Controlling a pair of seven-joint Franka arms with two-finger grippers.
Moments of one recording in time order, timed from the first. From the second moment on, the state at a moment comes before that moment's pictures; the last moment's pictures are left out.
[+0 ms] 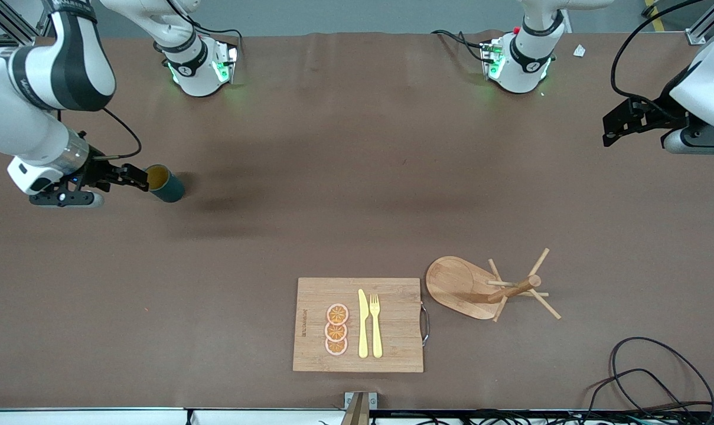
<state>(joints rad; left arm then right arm) -0.09 0.03 -0.06 -1.44 0.02 1.44 -0.08 -0.05 -0.06 0.04 -2.18 0.05 2.08 -0.01</state>
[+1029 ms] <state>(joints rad) -0.09 0.03 -0.06 -1.43 0.02 1.45 -0.08 -0.05 -0.05 0.04 -2.54 0.06 2.47 0.03</state>
